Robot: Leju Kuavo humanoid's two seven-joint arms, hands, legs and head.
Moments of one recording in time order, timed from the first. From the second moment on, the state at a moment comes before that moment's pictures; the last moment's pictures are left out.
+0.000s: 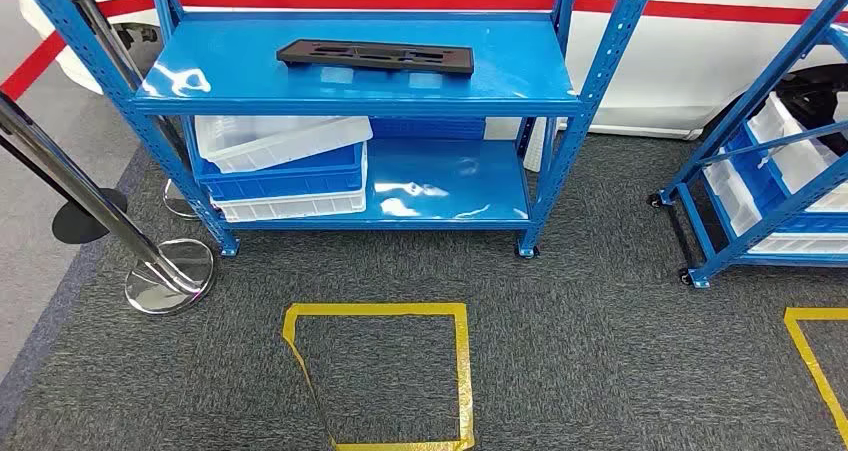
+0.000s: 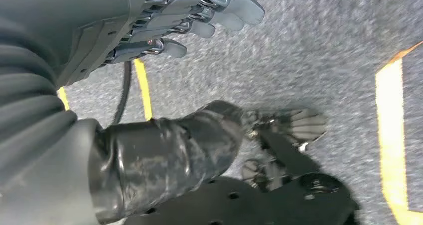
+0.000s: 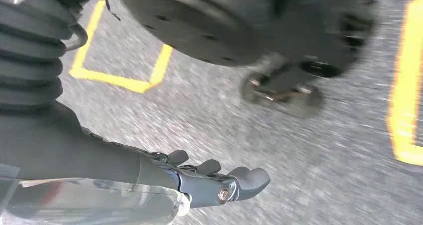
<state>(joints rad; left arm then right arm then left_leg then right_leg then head) 0.12 0.00 -0.01 -0.38 0.00 0.00 -0.01 0.11 -0.01 0.00 -0.42 0.04 0.00 -0.01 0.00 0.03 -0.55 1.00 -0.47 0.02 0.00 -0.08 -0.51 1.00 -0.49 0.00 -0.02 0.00</state>
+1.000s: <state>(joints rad) 0.01 0.04 0.00 -0.38 0.19 0.12 -0.15 -0.10 -0.08 -0.64 -0.32 0.63 0.02 -0.32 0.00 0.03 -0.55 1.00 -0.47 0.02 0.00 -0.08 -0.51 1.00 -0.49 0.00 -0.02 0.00</state>
